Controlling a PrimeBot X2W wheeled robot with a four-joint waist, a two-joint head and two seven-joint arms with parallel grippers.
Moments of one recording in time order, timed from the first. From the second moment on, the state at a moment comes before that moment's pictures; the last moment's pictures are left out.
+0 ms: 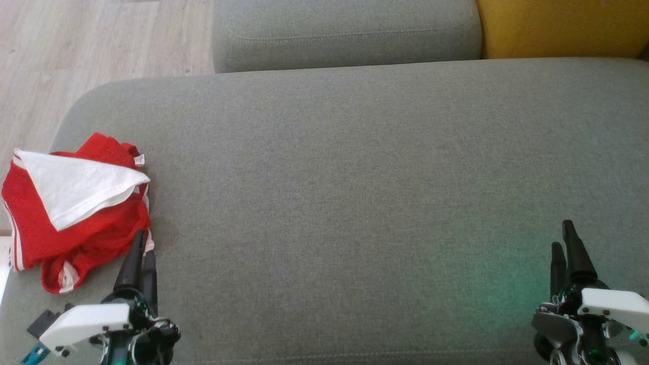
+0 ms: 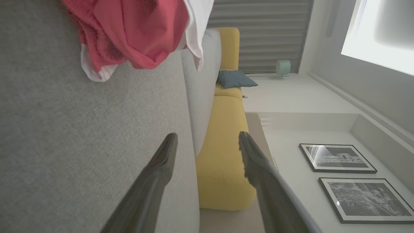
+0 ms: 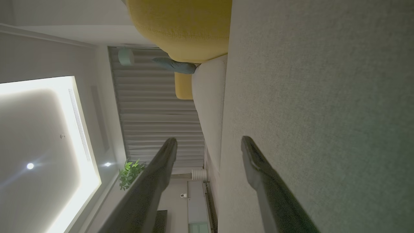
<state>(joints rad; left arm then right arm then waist) -0.01 0.03 0.04 0.30 -1.57 -0.12 0.06 -0.01 -0.04 -0.10 0.29 1.57 0.13 0.07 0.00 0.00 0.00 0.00</state>
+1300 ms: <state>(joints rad) -0.05 0.06 -0.03 0.19 -0.96 -0.12 -0.05 -0.03 -0.08 0.00 0.16 0.96 0.13 0.01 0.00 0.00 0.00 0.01</state>
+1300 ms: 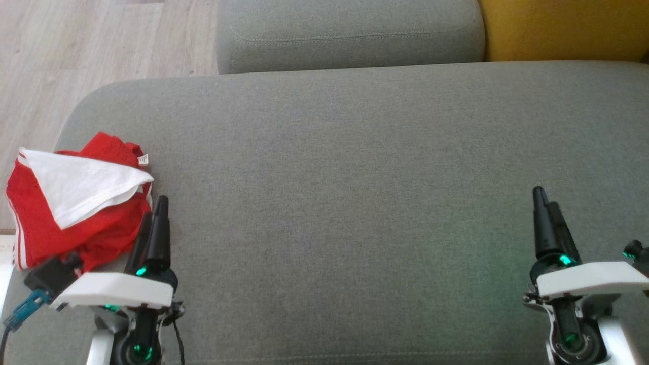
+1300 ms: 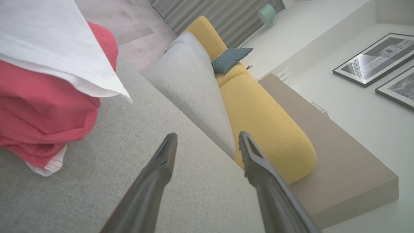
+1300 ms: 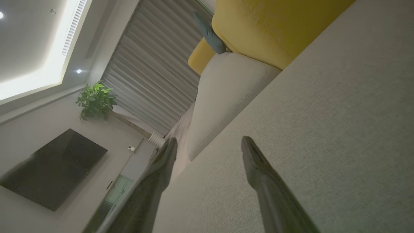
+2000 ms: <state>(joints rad) -0.05 0.09 -0.09 0.17 -0.67 -0.10 -0.11 -0.03 -0.10 0.04 0.14 0.66 0.13 -0.02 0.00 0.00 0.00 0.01</state>
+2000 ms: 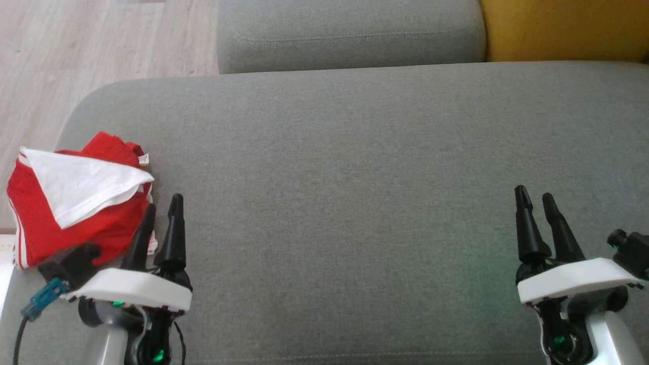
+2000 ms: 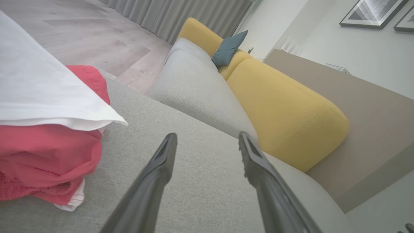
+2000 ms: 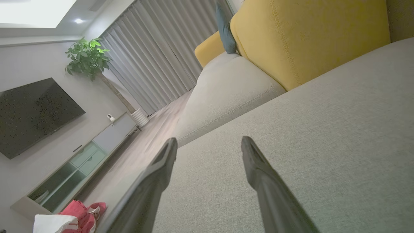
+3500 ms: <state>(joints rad) -0.05 0.11 -0.15 0.22 -0.19 -0.03 -0.24 0.01 -0.05 0.01 0.12 0.14 0.13 -0.06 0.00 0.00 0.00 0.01</state>
